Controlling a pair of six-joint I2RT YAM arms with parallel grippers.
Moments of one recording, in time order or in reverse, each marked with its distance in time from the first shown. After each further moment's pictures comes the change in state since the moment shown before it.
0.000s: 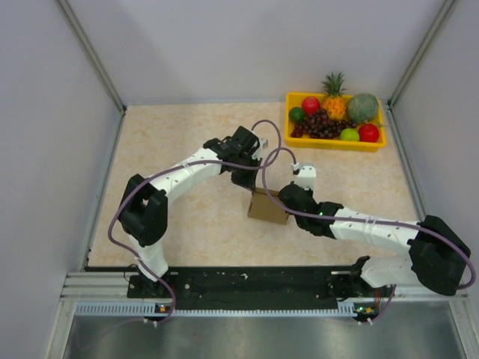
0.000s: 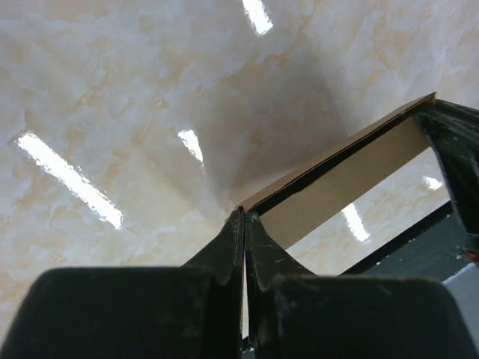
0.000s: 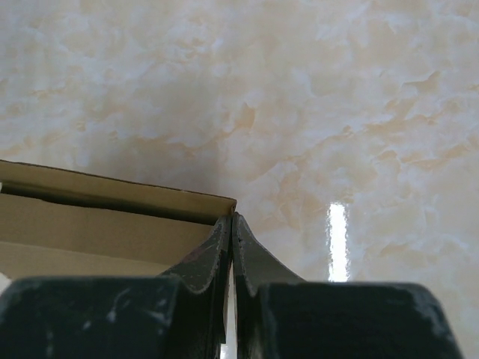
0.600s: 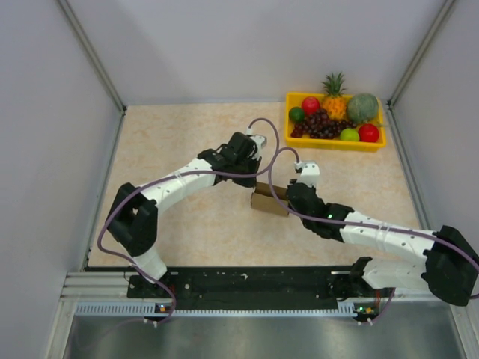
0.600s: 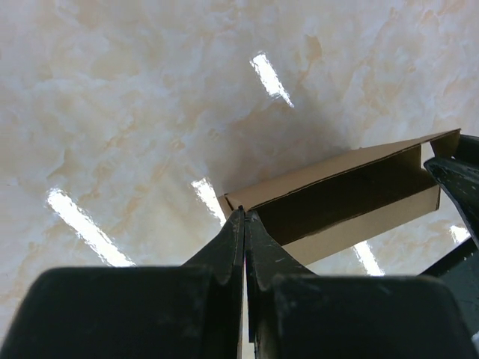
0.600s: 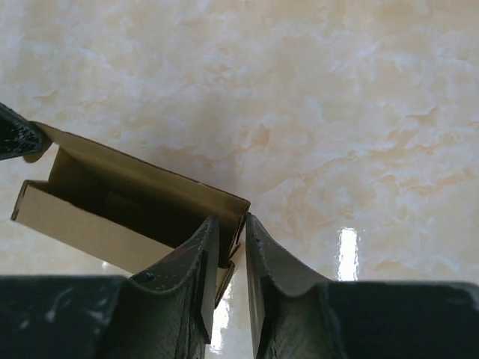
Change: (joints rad) left arm -0.029 -0.124 -0.188 0.257 -0.112 -0.008; right arm 0.000 -0.104 -0.018 0.028 -0.031 -0.073
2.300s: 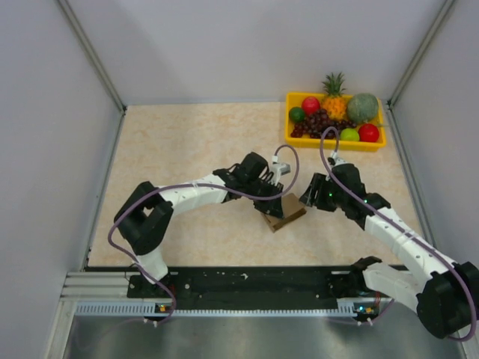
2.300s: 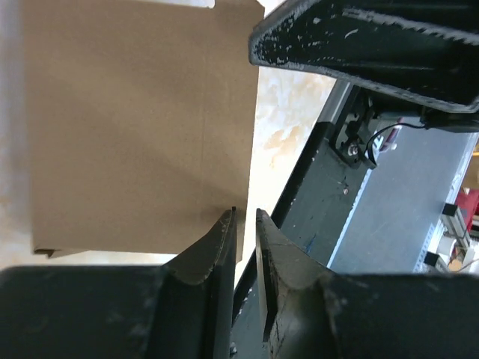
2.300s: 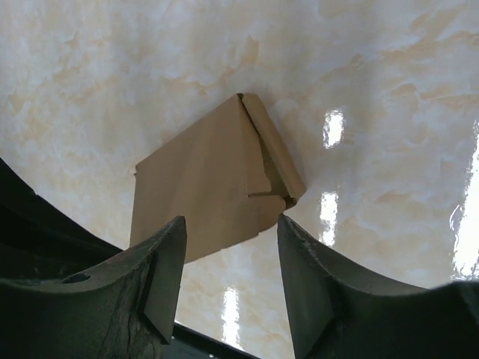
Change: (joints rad) left arm -0.099 0.019 -0.172 0.282 0.523 -0.080; right arm -0.541 -0.180 0.000 -0.263 -0.798 0.033
